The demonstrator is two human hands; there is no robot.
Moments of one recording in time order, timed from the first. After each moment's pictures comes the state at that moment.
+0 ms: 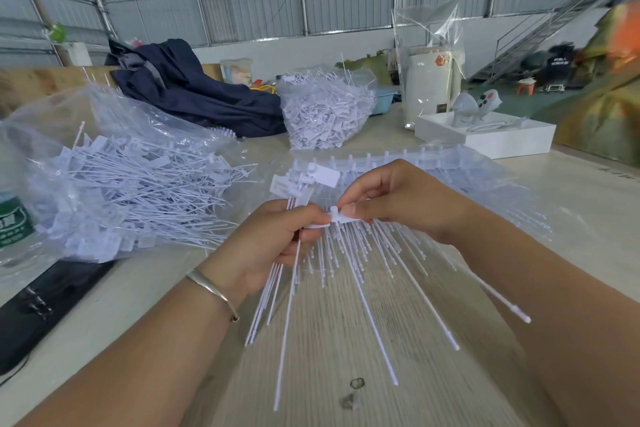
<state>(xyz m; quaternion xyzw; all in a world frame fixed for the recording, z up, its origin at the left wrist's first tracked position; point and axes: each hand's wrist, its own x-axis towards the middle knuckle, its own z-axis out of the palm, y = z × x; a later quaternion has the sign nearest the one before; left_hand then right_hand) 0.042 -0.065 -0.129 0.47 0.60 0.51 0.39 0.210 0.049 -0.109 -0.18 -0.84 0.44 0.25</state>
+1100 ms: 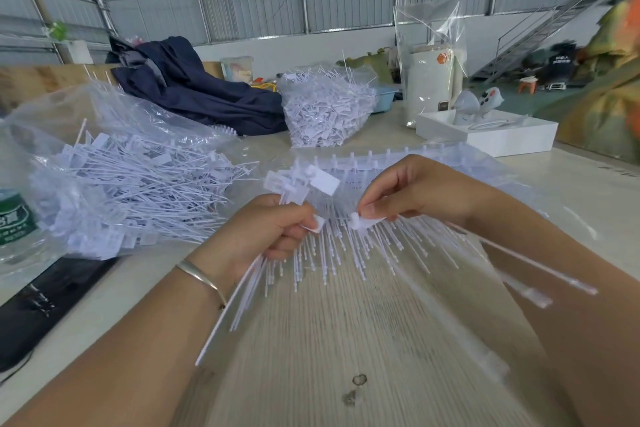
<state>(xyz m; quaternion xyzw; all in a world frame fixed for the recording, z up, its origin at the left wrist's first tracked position) 0.026 -0.067 -0.123 0.46 0.62 0.49 0.40 0.226 0.058 -0.100 -0.18 -0.85 0.46 0.20</state>
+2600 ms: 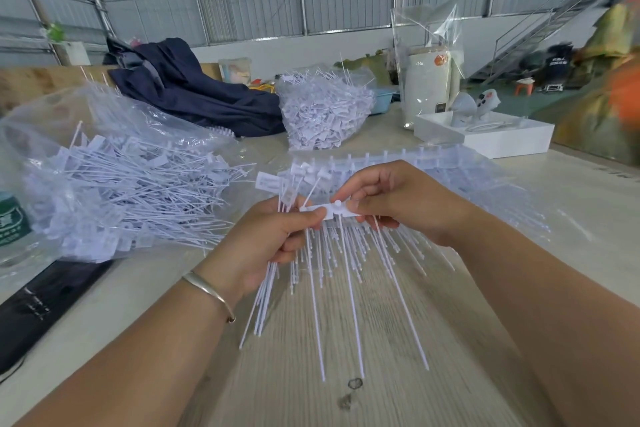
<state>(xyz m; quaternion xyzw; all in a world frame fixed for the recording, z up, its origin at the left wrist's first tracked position) 0.041 -0.066 -0.130 0.42 0.60 0.56 0.38 0.212 0.048 -0.109 -0.19 -0.82 0.47 0.26</state>
